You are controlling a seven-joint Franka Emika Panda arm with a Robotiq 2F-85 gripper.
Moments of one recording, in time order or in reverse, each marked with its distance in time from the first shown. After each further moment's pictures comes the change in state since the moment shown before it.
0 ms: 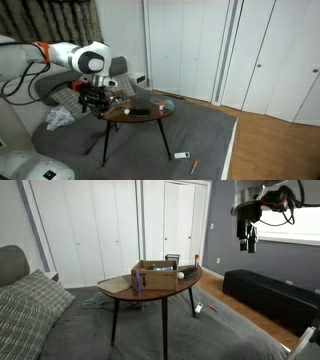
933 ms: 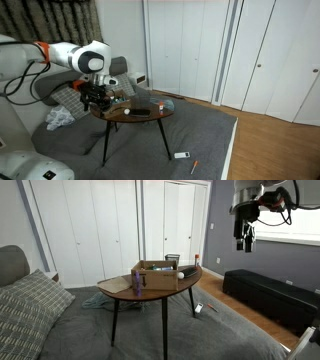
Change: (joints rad) arm -0.008 0.008 0.012 0.006 0.005 0.045 0.004
